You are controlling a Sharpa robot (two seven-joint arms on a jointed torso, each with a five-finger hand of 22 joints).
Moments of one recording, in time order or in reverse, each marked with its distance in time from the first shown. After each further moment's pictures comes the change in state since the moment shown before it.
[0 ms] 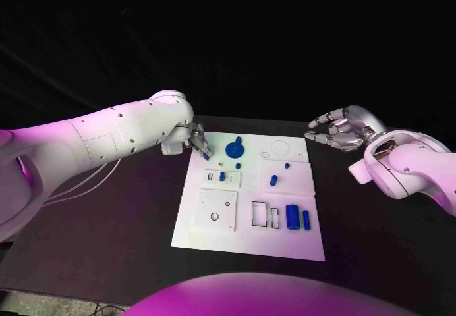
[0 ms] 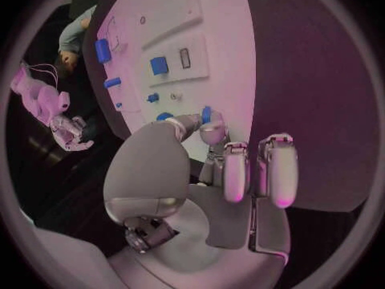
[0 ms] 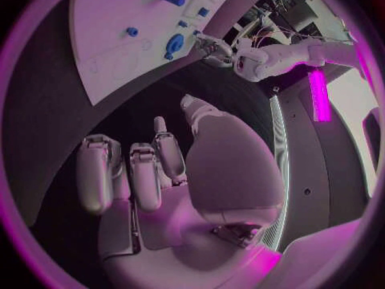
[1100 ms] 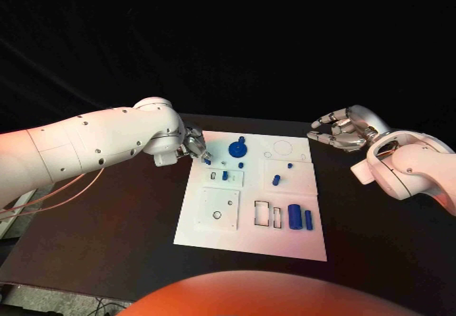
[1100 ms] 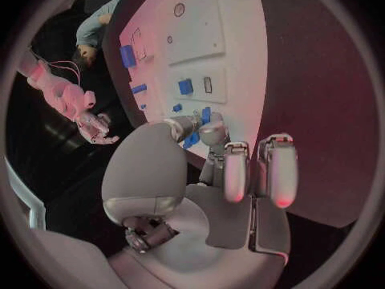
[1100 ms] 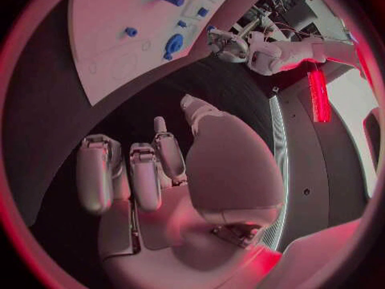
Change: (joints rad) left arm -0.025 -0.202 0.014 0.312 0.062 -0.131 0.021; left_hand -0.041 -0.016 0.079 -0.009 0.005 -0.016 0.009 0.058 0.033 0.011 -0.004 0.008 0.000 0.000 0.000 0.000 0.000 0.000 0.000 0.000 0.000 0.000; right arm -0.007 -0.003 0.000 -0.004 0.000 0.000 0.000; right_hand 0.000 0.000 0.000 0.000 0.000 0.000 0.000 0.000 0.000 0.000 0.000 0.000 0.000 0.000 0.000 0.000 0.000 0.000 0.000 0.000 0.000 0.000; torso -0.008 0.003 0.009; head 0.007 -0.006
